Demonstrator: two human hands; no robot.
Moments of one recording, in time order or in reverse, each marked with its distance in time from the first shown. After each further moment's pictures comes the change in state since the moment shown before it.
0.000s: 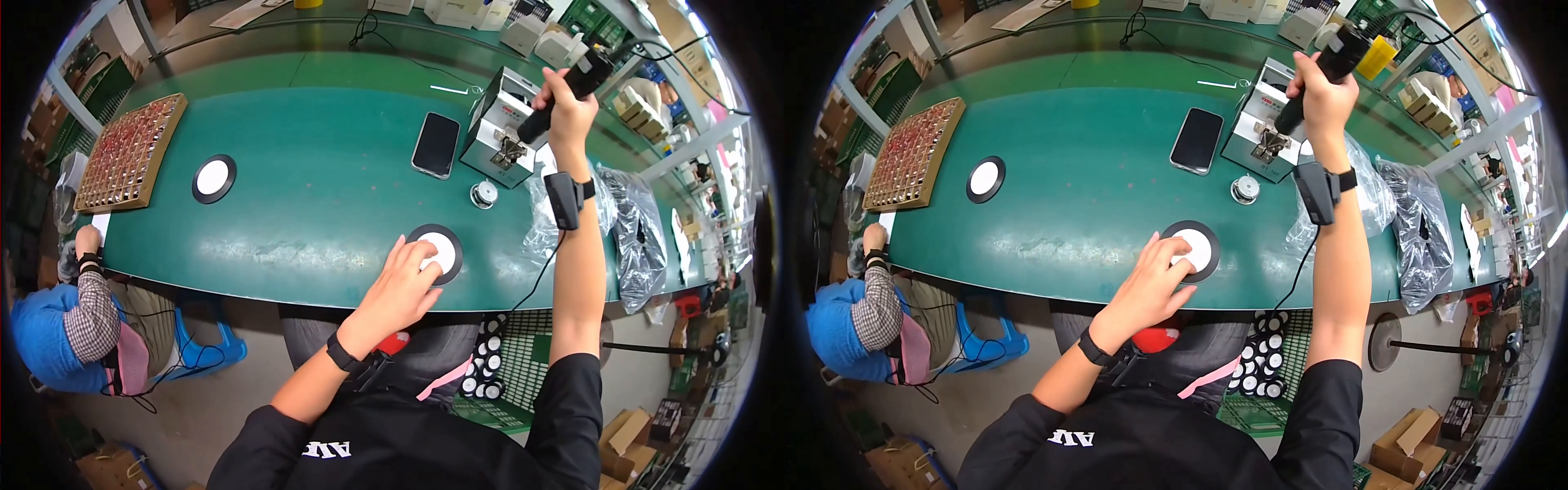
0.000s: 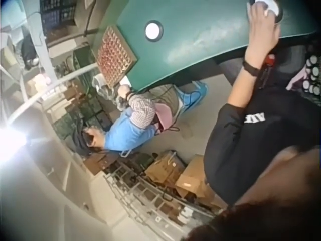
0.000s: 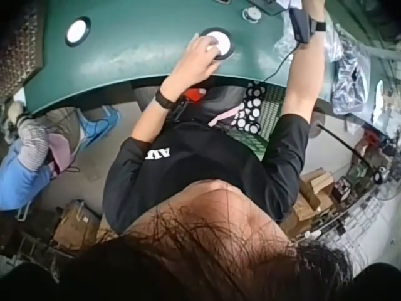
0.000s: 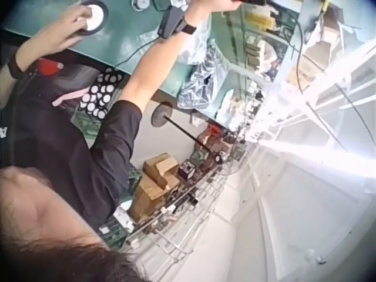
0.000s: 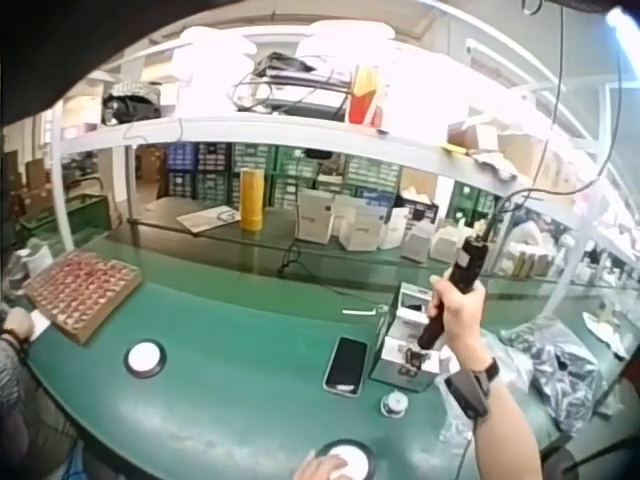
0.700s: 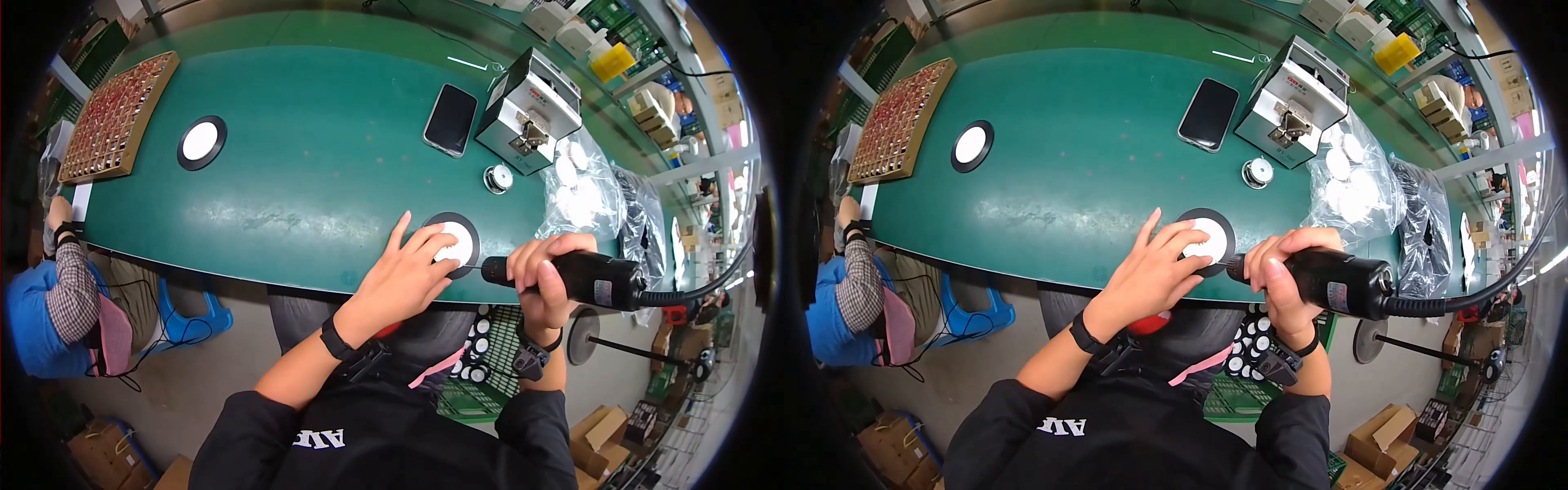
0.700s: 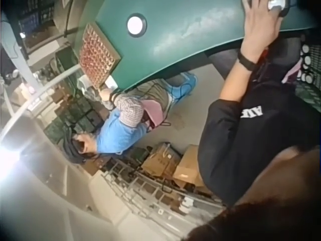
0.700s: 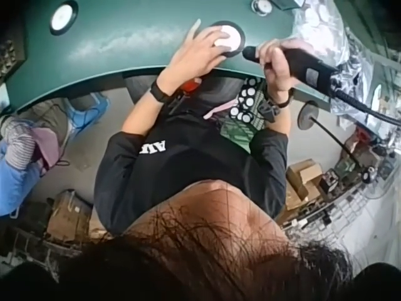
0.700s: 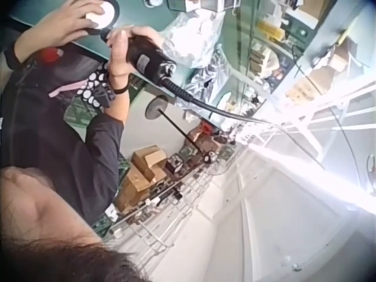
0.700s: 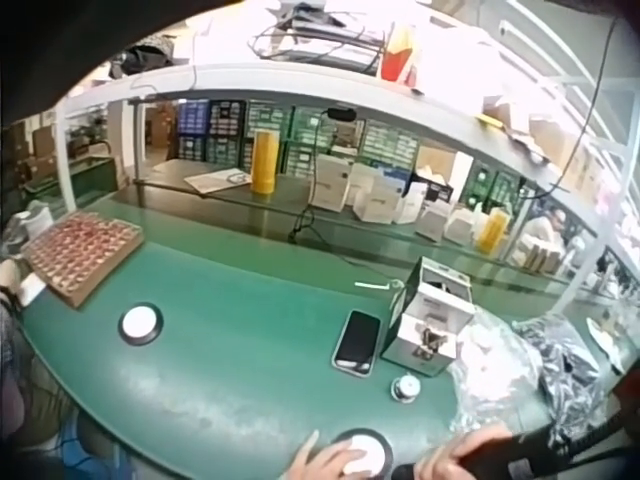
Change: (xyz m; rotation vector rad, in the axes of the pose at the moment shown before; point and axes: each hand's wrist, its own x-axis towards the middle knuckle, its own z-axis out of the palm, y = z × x) left_hand 0.001 -0.003 0.002 0.047 -0.072 0.039; right_hand -0.217 -0.072 0.017 0.172 -0.236 0.167
